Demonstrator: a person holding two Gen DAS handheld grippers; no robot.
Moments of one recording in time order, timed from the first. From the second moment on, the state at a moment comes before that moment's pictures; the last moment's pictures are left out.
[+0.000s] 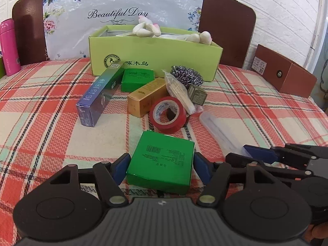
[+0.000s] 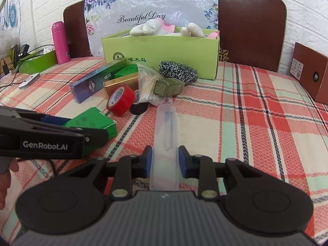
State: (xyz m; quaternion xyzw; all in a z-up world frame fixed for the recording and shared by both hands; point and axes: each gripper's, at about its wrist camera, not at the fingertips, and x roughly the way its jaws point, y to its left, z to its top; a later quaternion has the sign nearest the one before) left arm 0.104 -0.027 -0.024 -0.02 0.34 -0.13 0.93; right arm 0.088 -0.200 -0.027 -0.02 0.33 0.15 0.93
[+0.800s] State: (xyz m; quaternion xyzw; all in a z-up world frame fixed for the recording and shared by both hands) left arm 0.129 -0.020 0.076 -0.09 0.22 -0.16 0.96; right arm 0.101 -0.213 0.062 0.00 0.20 0.15 0.97
